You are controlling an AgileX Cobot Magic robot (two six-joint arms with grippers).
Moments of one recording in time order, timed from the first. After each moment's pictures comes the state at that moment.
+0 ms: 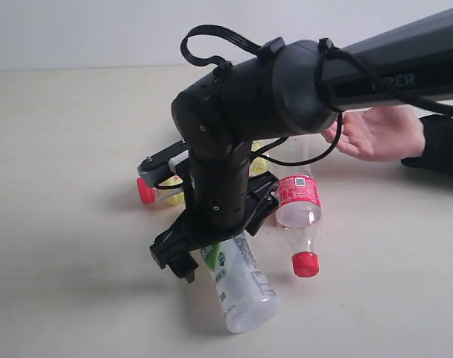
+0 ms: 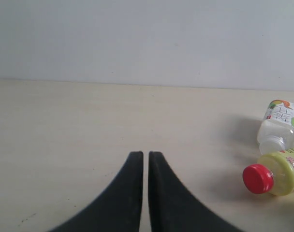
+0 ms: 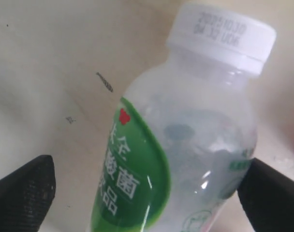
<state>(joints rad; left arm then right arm) 0.00 0.01 0.00 0.12 0.25 -0.19 0.88 2.03 -1.33 0.01 0.92 0.23</state>
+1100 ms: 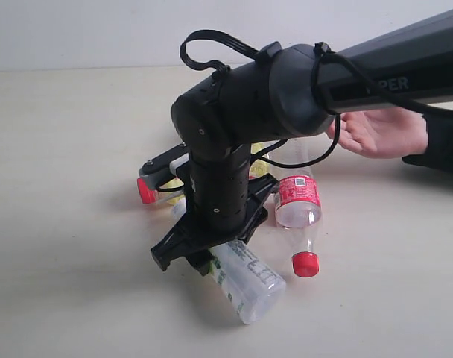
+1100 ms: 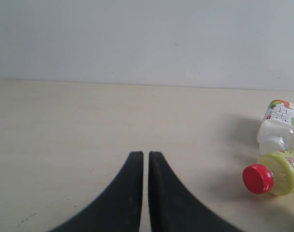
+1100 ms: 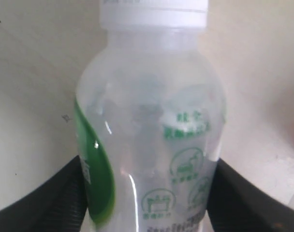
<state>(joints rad) 0.00 0.01 0.00 0.12 0.25 -0.19 0.88 2.04 -1.33 0.00 0.93 0.23</state>
